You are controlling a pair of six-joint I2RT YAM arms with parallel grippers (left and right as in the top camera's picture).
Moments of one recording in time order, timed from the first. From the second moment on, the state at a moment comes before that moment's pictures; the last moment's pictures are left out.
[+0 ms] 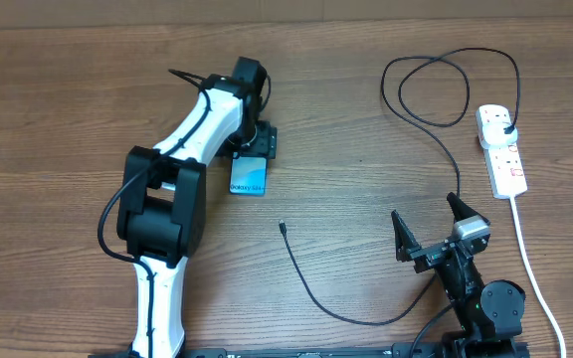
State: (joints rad) left arm -0.32 2.26 1.74 -0.99 0.04 -0.26; right arm 0.09 0.01 0.02 -0.01 -0.23 0.02
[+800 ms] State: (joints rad) left arm -0.37 2.26 1.74 -1.09 0.03 -0.28; right arm 0.09 0.01 0.02 -0.01 -0.23 0.02
